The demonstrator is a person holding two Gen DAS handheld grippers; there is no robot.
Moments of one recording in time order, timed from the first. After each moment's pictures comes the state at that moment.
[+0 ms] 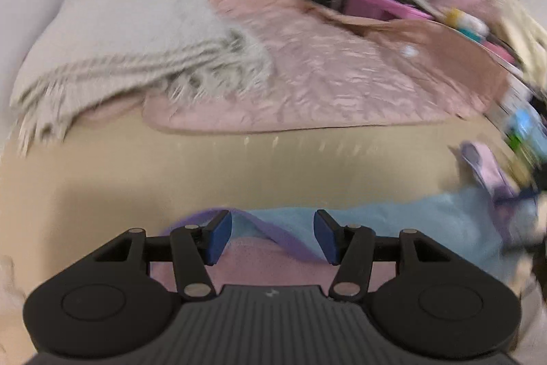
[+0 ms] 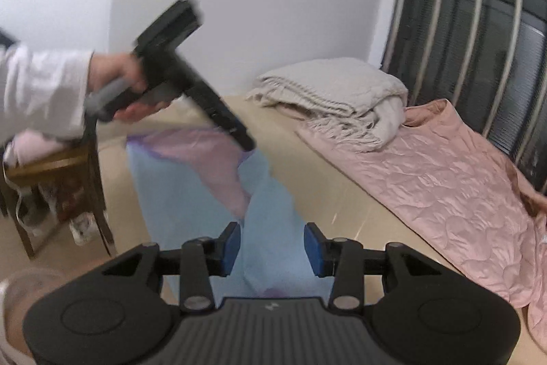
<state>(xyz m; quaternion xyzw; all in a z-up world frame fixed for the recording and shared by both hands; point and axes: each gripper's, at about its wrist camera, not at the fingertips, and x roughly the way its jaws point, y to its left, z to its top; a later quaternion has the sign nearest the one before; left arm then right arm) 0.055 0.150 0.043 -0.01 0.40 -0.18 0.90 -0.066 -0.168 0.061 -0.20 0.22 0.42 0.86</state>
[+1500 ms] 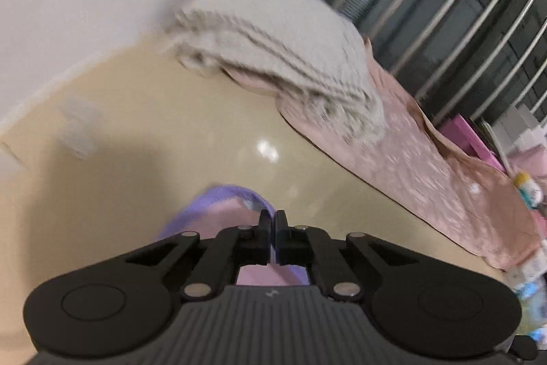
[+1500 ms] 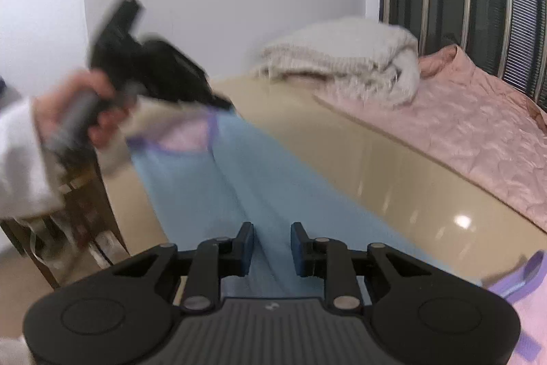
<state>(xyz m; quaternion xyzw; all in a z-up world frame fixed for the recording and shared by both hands) -0.012 0.229 0.021 -0.23 0.32 0.01 0.92 -0.076 -0.121 0.021 -0.13 0.29 0.41 0.86</state>
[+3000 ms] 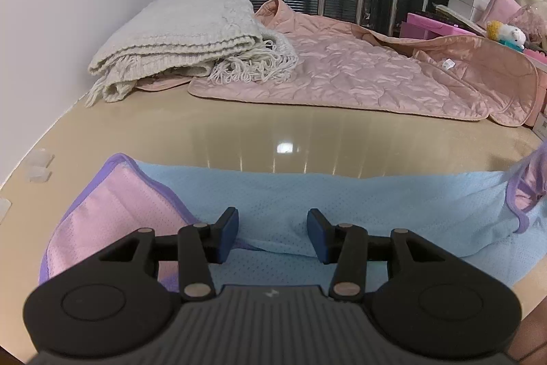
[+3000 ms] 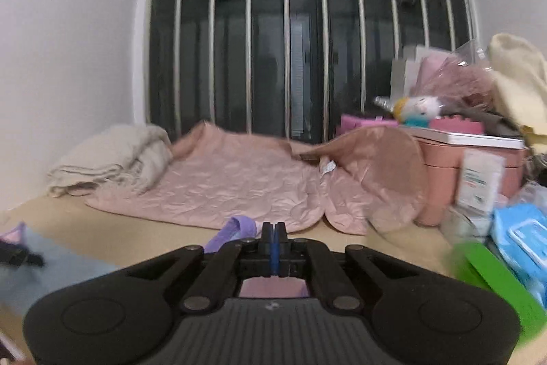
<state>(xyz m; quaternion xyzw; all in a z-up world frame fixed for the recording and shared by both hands) -0.060 0.087 0.011 0.00 0.32 -0.04 0.95 -0.133 -0.290 0.044 0.00 0.13 0.06 0.99</state>
